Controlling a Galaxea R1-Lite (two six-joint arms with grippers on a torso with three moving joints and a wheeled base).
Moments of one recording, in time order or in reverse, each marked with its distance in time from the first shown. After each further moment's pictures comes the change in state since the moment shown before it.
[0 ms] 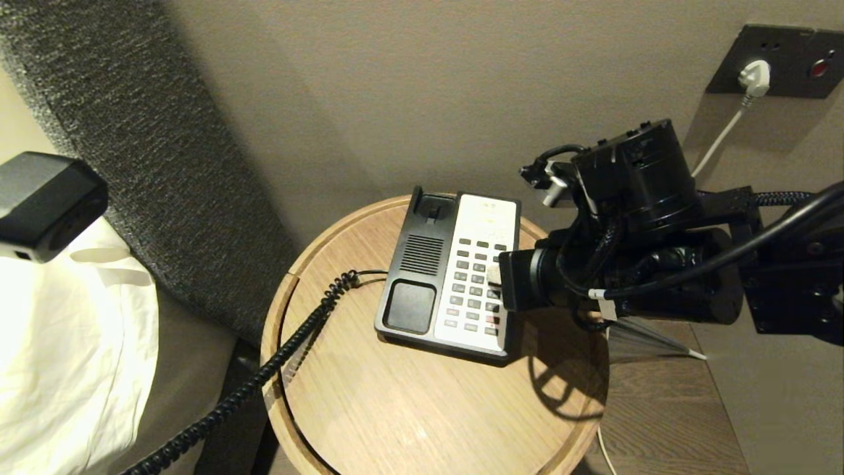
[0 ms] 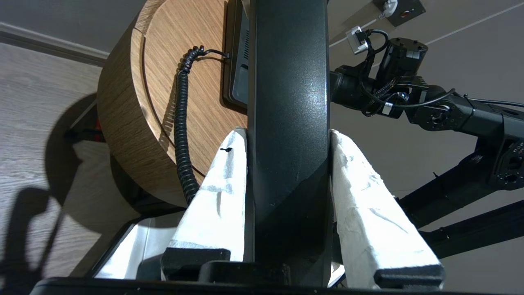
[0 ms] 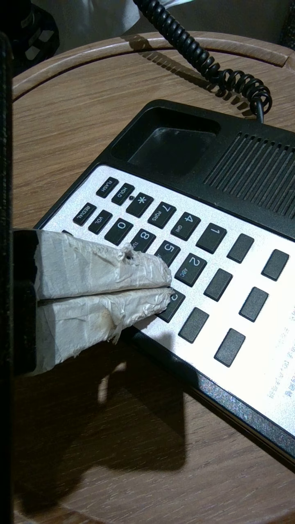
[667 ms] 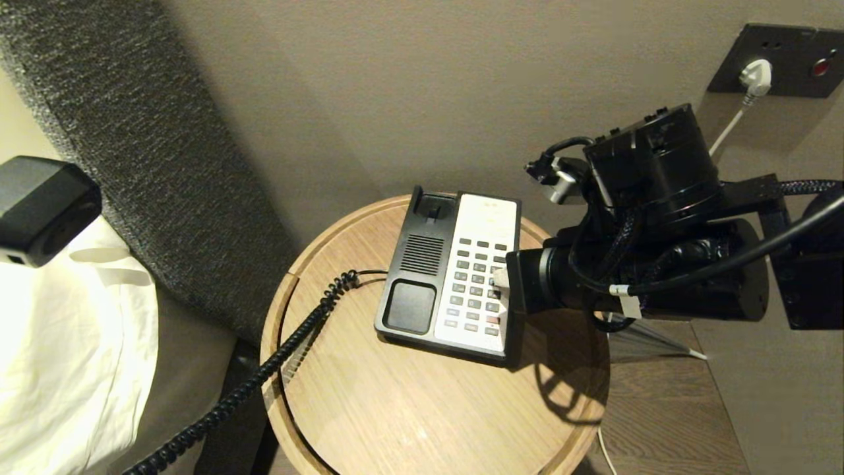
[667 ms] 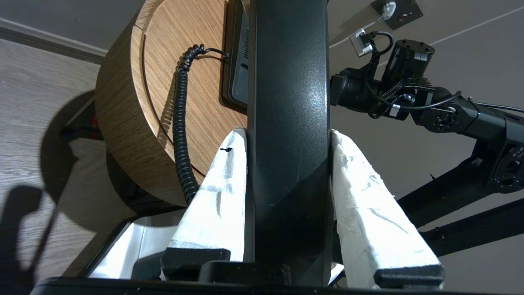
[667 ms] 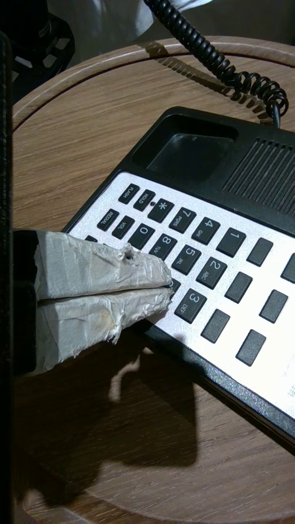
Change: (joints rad) left arm 0.001 -0.014 0.007 0.002 0.000 -0.018; right arm 0.026 -0.041 -0.020 0.043 -0.004 0.010
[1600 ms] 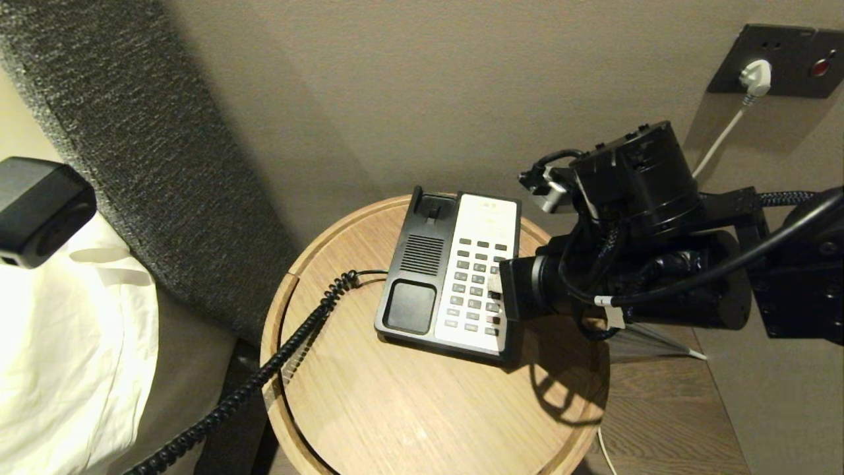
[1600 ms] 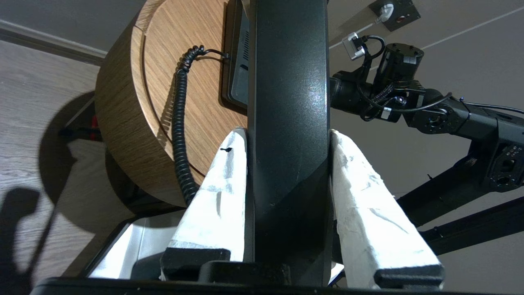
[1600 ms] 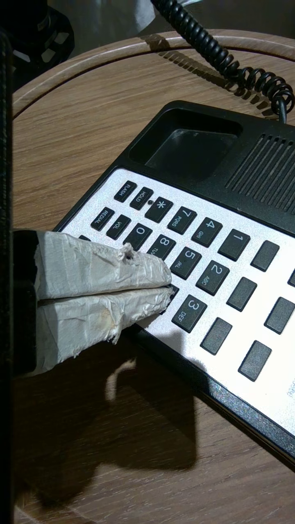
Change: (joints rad) left arm 0.000 -0.010 0.004 -0.001 0.001 0.000; right arm -0.002 0.022 0.018 -0.015 -0.008 -0.006
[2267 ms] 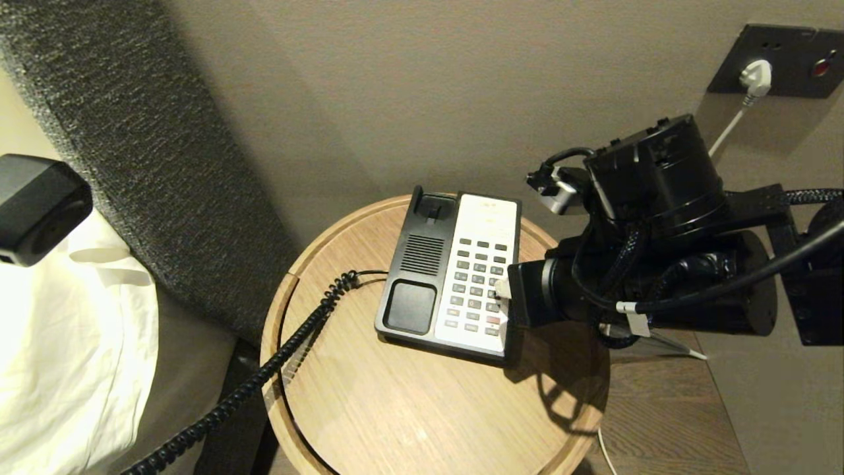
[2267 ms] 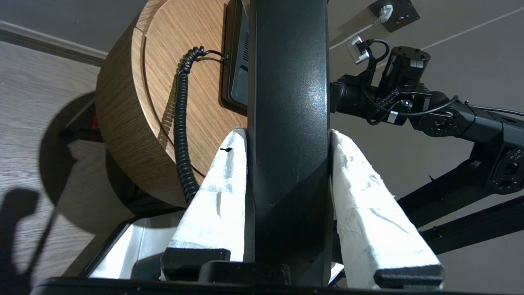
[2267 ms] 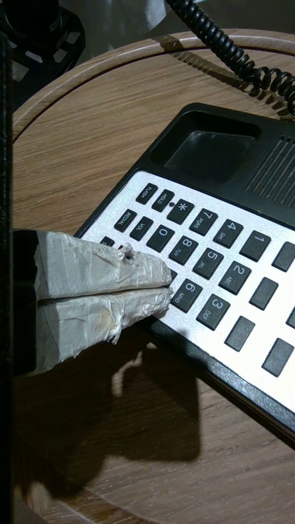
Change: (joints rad) left arm 0.000 0.000 -0.007 0.005 0.000 0.001; right arm 0.016 -0.033 0.010 0.022 0.000 0.002
